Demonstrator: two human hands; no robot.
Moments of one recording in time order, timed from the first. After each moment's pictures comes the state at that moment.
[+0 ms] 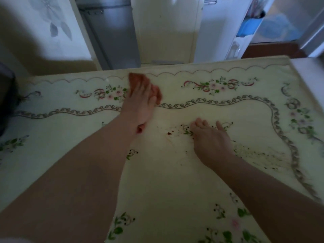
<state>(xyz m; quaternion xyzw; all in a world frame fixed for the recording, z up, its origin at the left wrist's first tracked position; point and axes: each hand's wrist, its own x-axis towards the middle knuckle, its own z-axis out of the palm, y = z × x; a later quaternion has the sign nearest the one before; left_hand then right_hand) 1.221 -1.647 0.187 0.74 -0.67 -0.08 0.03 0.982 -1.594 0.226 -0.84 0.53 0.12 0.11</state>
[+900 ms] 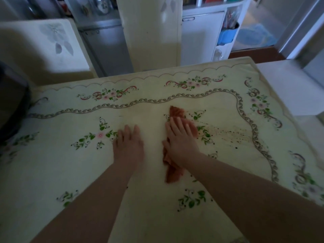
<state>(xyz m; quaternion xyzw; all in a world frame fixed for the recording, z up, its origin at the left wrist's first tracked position) 1.137 -1.474 0.206 0.84 -0.52 -0.14 -0.04 0.973 -1.527 0.202 -0.85 0.50 0.01 0.15</state>
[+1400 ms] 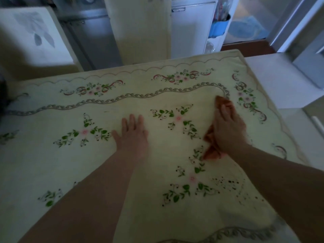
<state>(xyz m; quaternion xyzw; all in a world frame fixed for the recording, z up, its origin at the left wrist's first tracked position) 1.090 -1.504 0.207 0.81 -0.55 -0.17 -0.08 0.821 -1.572 0.201 -0.75 0.66 0.06 0.07</state>
